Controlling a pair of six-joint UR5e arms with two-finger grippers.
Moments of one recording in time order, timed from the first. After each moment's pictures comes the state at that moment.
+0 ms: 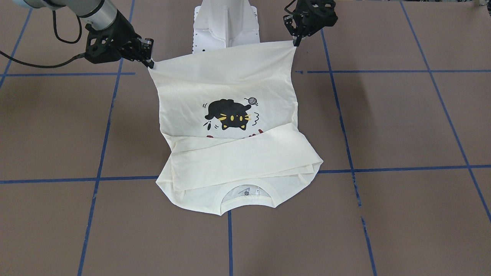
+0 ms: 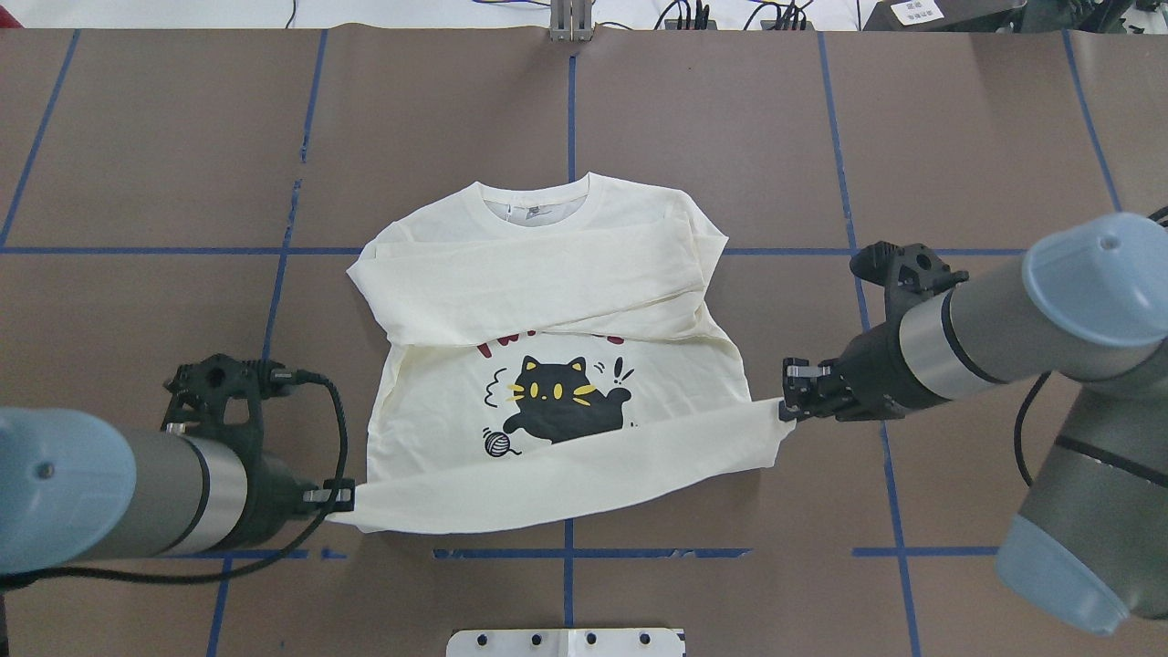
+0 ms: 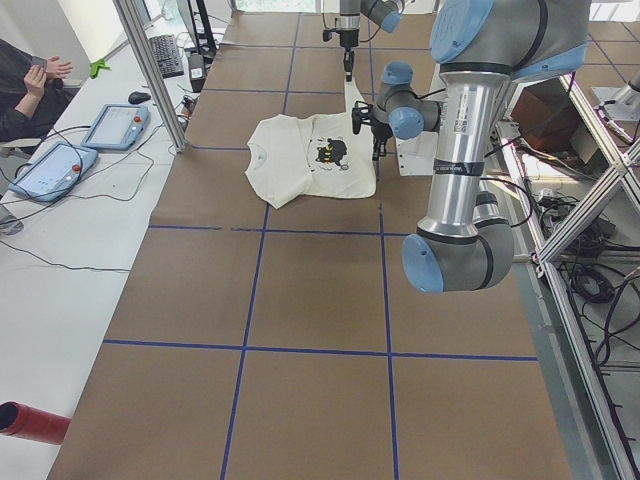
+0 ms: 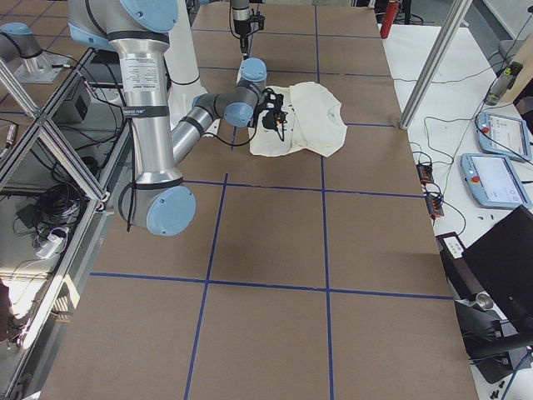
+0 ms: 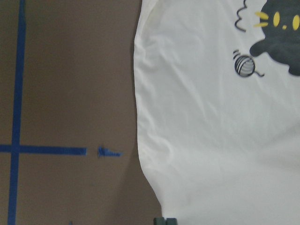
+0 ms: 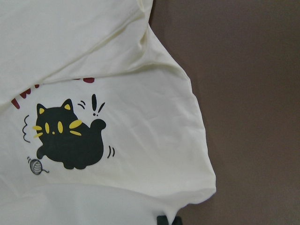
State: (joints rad) left arm -0.35 -1.77 -2.35 -1.49 -1.74 -1.38; right arm 0.65 -1.40 2.12 -1.29 2.14 1.41
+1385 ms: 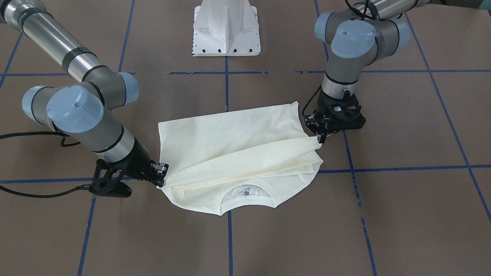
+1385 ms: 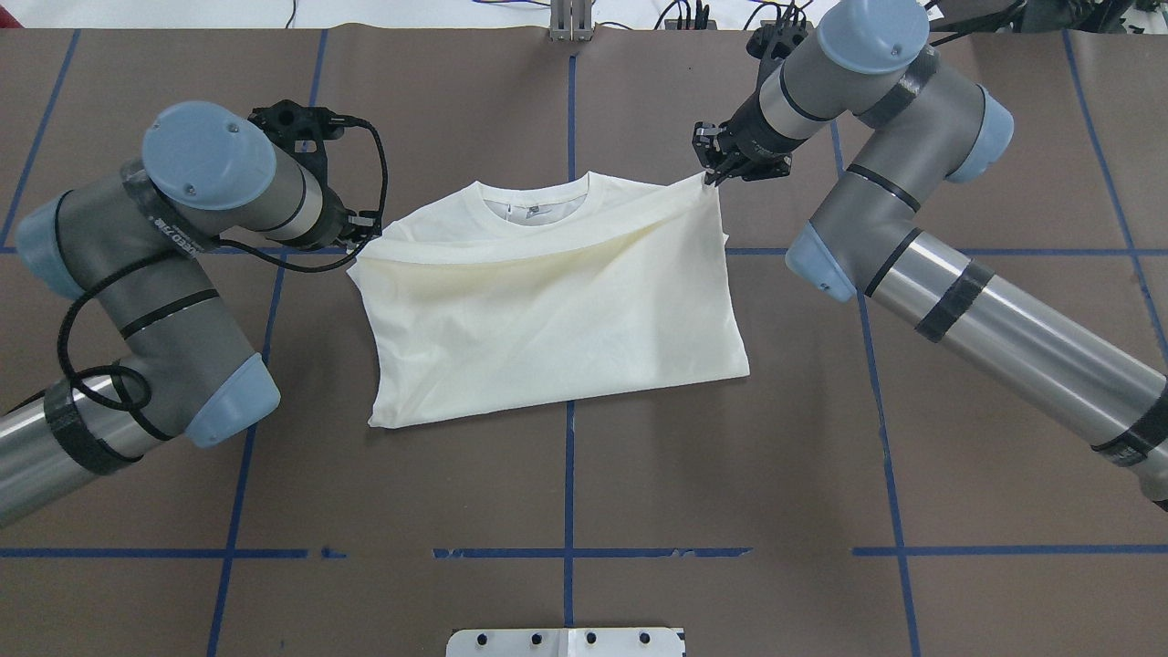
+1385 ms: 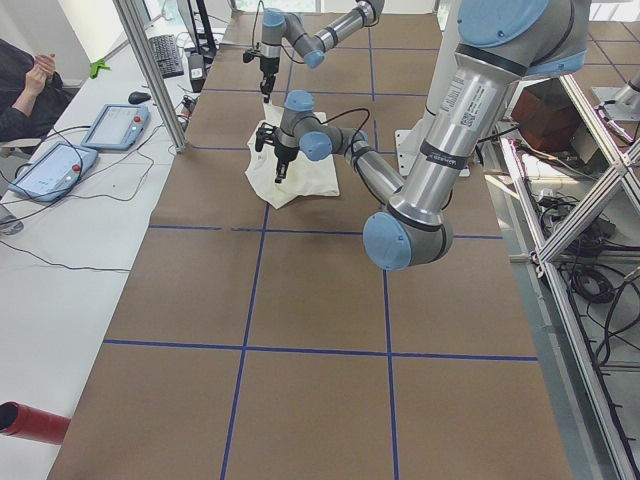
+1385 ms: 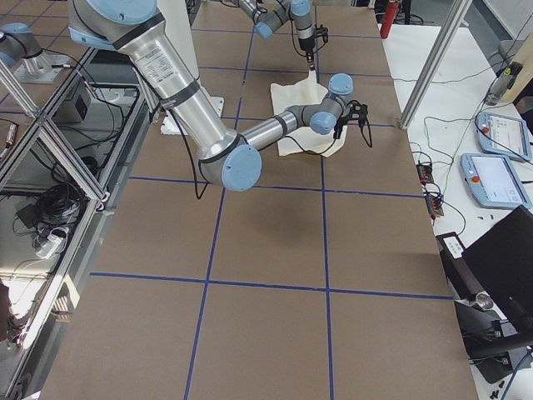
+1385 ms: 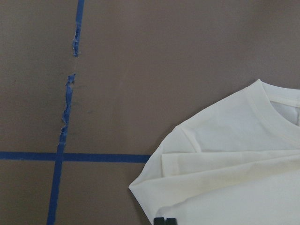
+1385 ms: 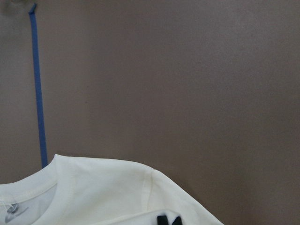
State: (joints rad) left arm -0.74 -2.06 -1.67 -1.79 -1.79 -1.09; right arm 0.87 -0.87 1.26 -1.04 2.12 1.26
